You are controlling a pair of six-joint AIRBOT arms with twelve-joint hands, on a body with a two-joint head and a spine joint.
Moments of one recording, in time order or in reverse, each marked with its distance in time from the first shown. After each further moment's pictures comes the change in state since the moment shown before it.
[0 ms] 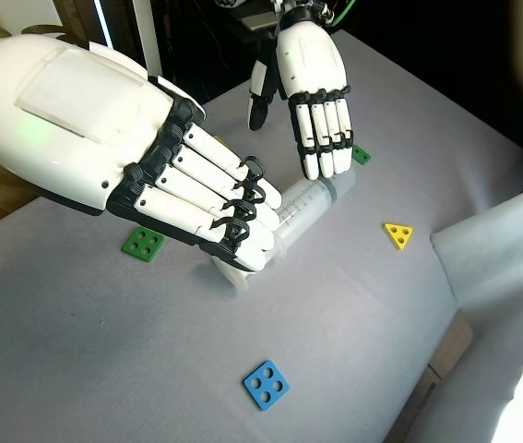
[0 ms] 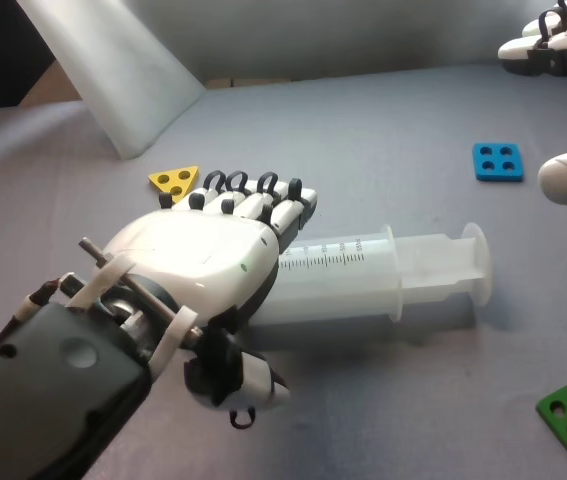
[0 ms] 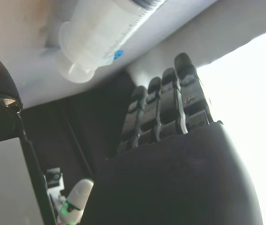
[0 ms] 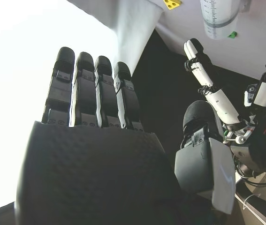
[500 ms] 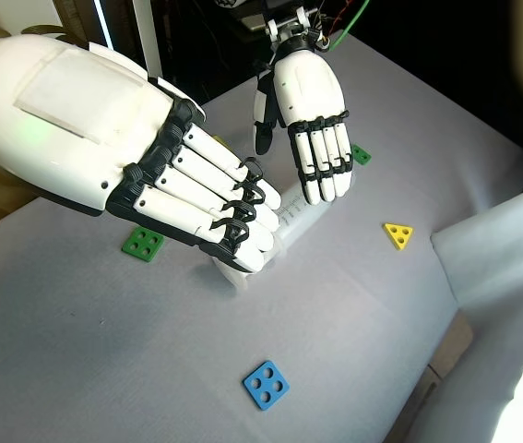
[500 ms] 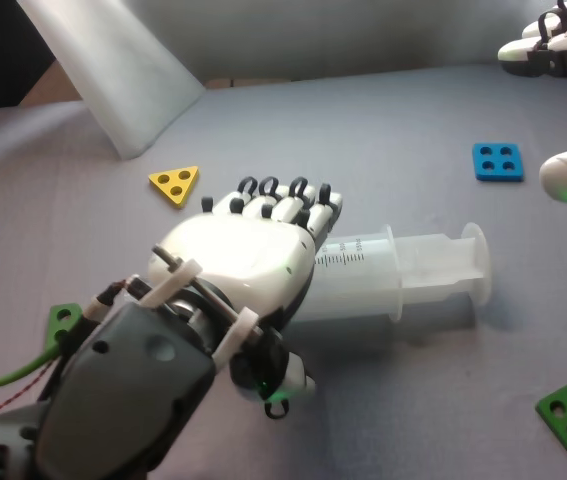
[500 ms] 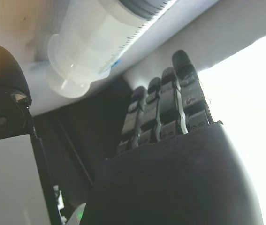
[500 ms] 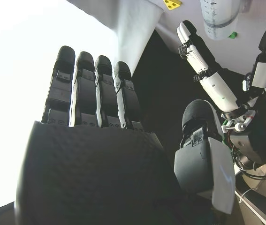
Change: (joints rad) left arm 0.010 -0.144 0.093 -0.011 -0.060 0.034; right arm 0.000 0.000 0.000 0.000 0.002 0.000
